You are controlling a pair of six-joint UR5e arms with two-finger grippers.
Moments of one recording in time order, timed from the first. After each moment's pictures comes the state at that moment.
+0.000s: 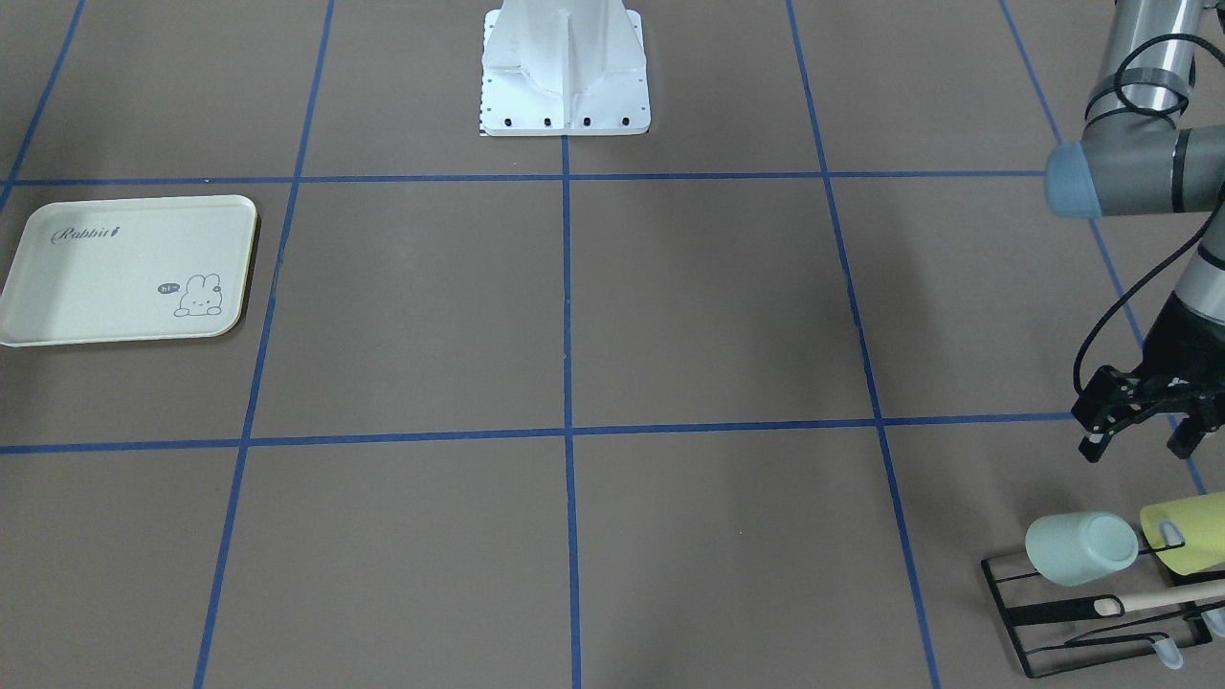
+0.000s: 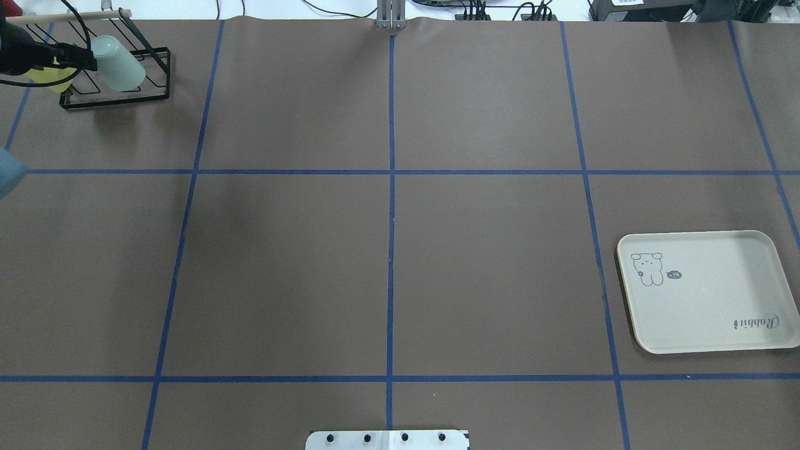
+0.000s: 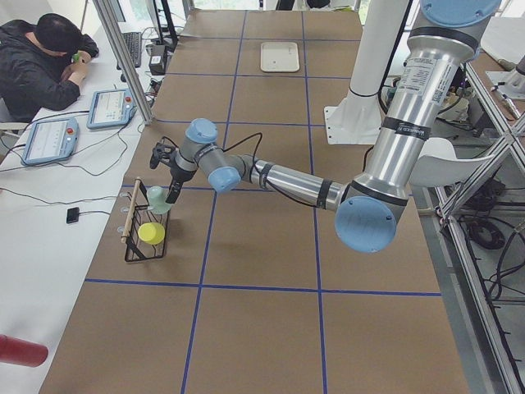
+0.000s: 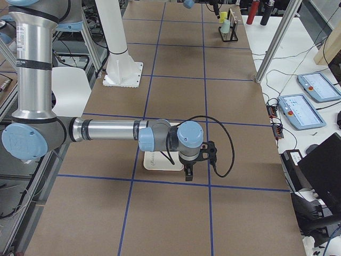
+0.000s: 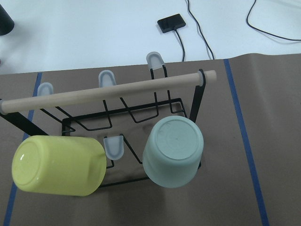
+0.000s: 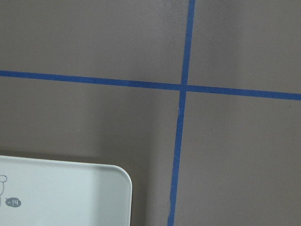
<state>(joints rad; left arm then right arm) -1.14 -1.88 -1.45 -2.28 -1.87 -0.83 1.58 -1.66 1.69 -1.55 2.43 -0.04</state>
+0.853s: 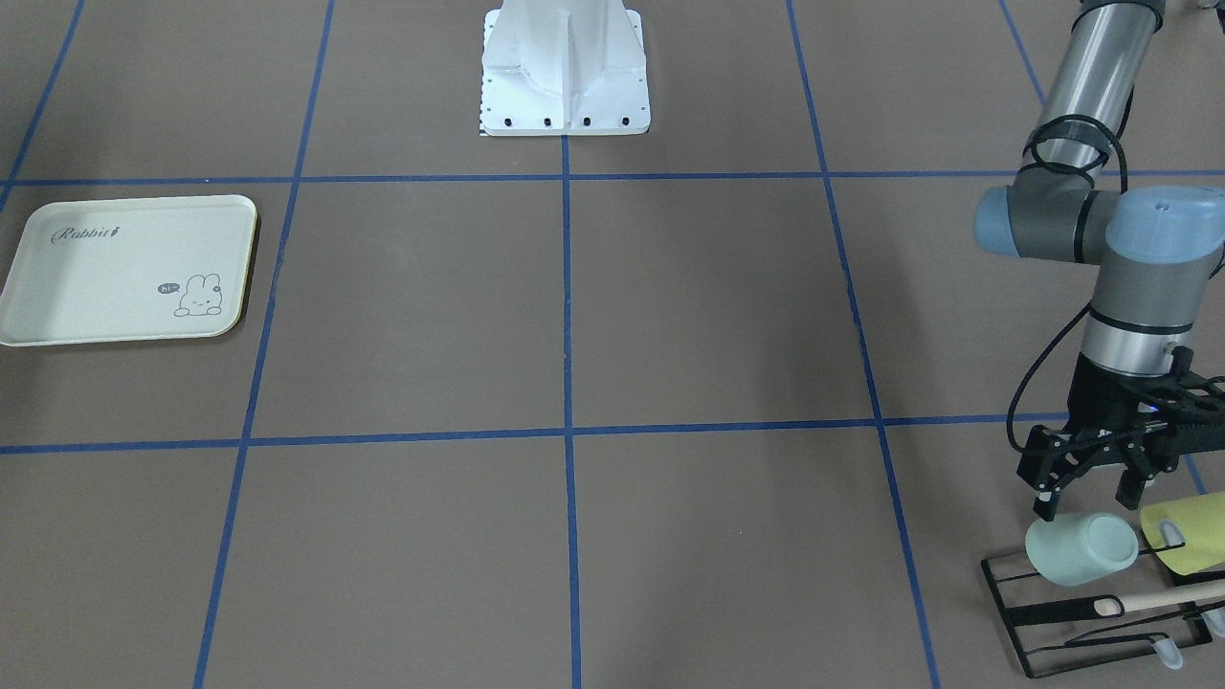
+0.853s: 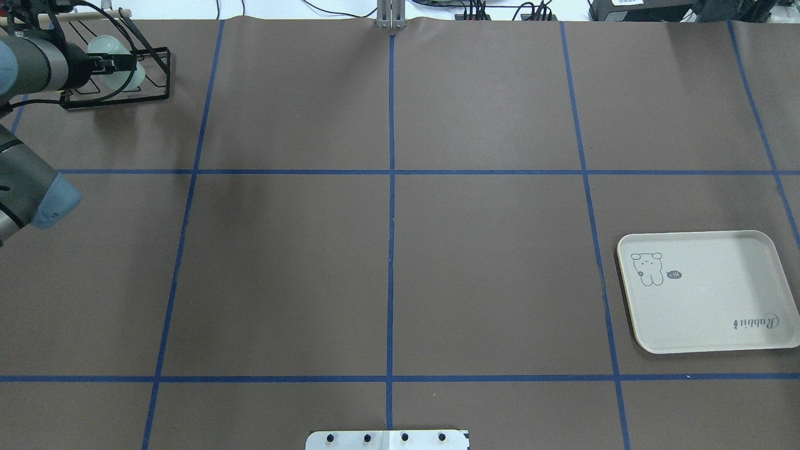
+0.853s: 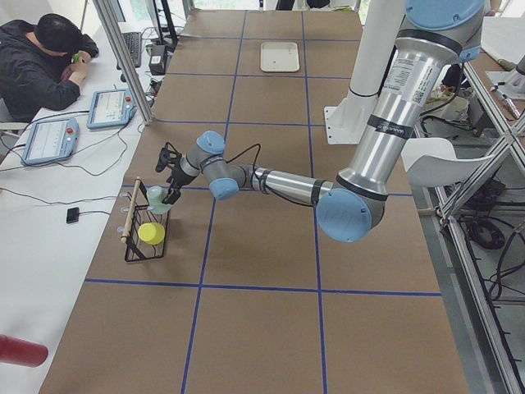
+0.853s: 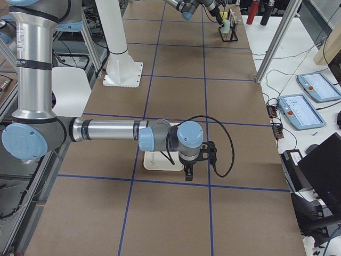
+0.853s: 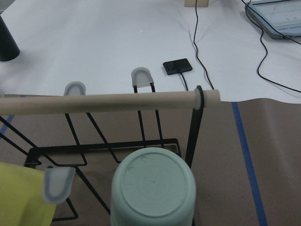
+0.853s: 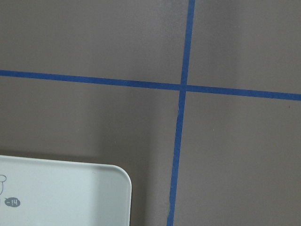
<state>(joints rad) -1.03 -1.94 -1.32 -2.42 -1.62 -0.95 1.58 -1.66 1.69 -1.55 2.43 -0.04</state>
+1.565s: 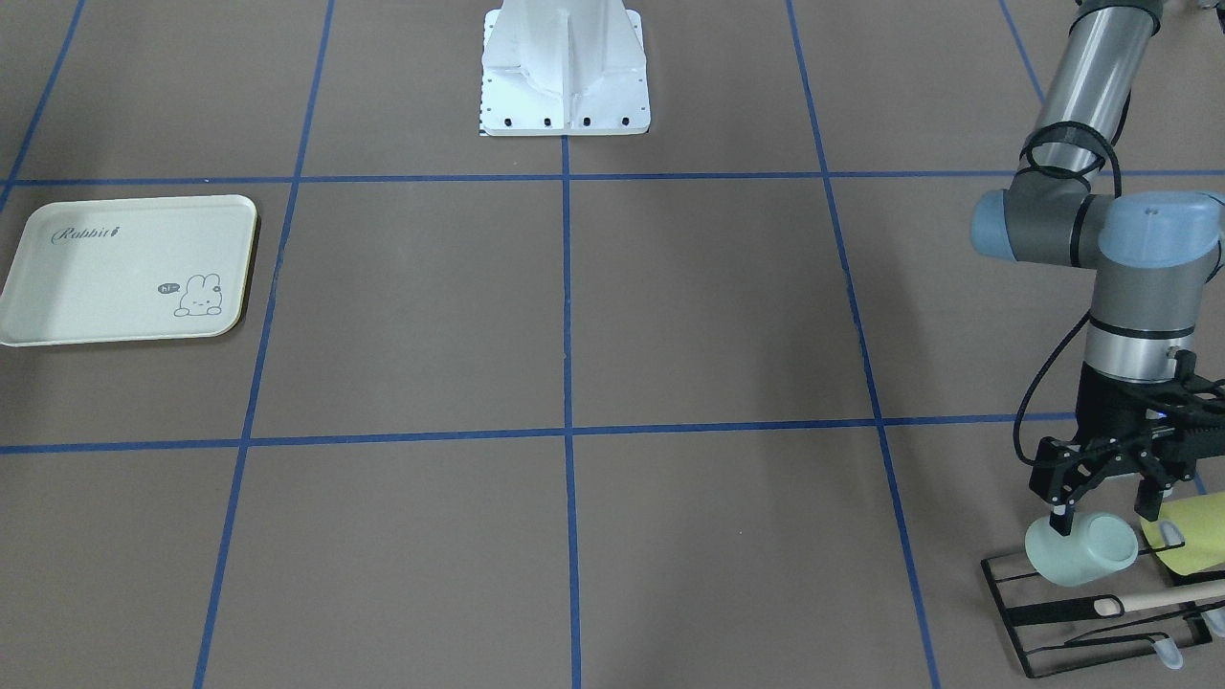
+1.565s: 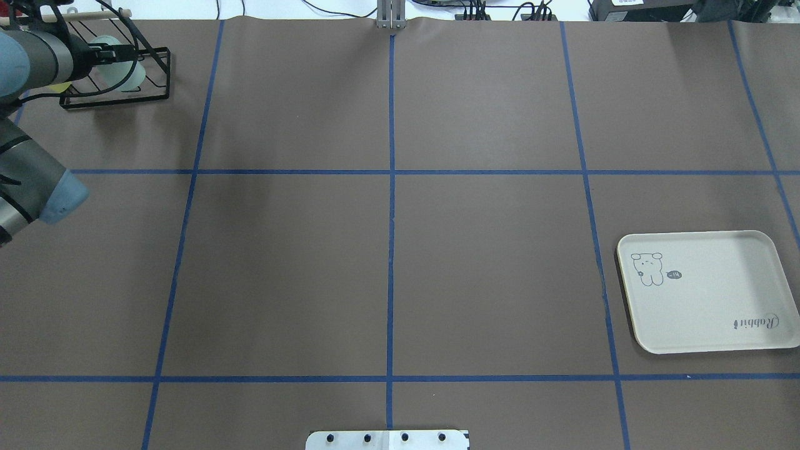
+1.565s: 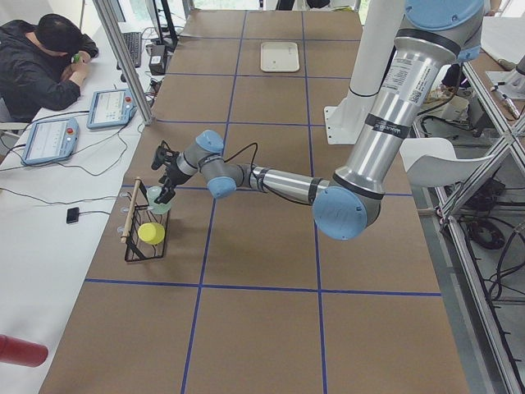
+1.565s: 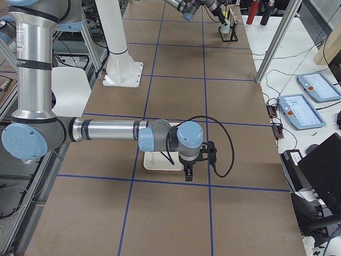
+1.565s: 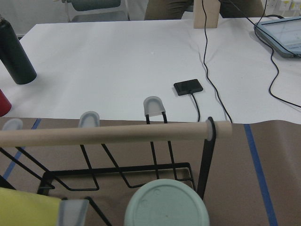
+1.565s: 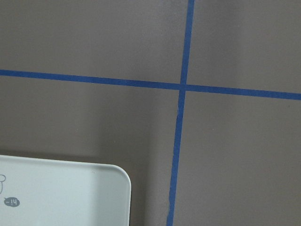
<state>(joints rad) -1.03 -1.97 -1.28 -2.42 -1.56 -0.94 1.58 -1.66 1.69 -1.55 2.43 -0.04</state>
